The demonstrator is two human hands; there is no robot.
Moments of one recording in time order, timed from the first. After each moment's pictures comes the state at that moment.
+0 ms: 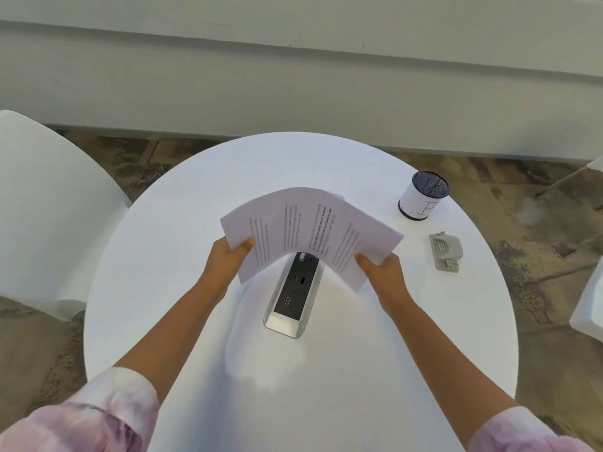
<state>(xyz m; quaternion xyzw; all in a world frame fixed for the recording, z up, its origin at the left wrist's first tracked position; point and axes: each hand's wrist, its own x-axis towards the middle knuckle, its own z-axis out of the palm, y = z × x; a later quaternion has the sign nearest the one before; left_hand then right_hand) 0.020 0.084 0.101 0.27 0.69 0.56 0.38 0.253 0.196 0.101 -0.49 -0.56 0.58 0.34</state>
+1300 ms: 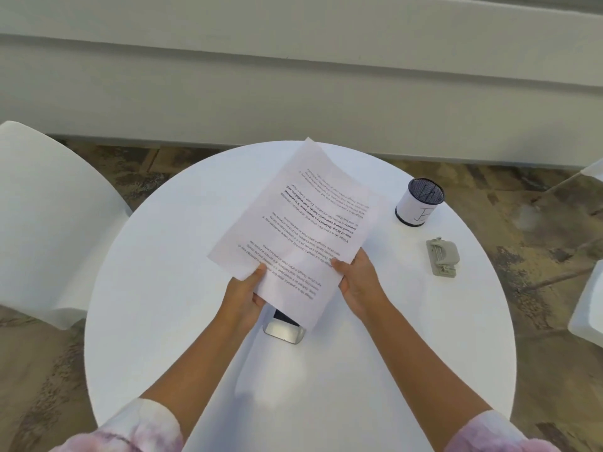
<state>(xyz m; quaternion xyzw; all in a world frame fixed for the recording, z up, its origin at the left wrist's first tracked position) 0.063 0.075 0.079 0.01 0.46 0.72 0.52 0.219 0.186 0.089 -0.43 -0.38 0.75 0.33</state>
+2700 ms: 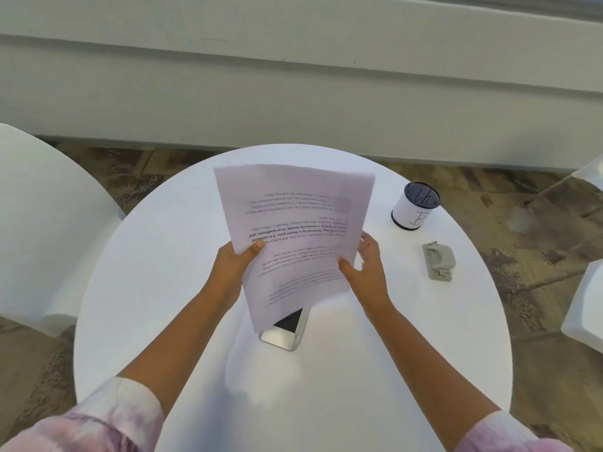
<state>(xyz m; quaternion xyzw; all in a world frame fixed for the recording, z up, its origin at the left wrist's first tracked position) 0.033 0.097 0.111 0.21 0.57 0.64 0.46 0.235 0.195 0.095 -0.47 -0.63 0.52 0.34</state>
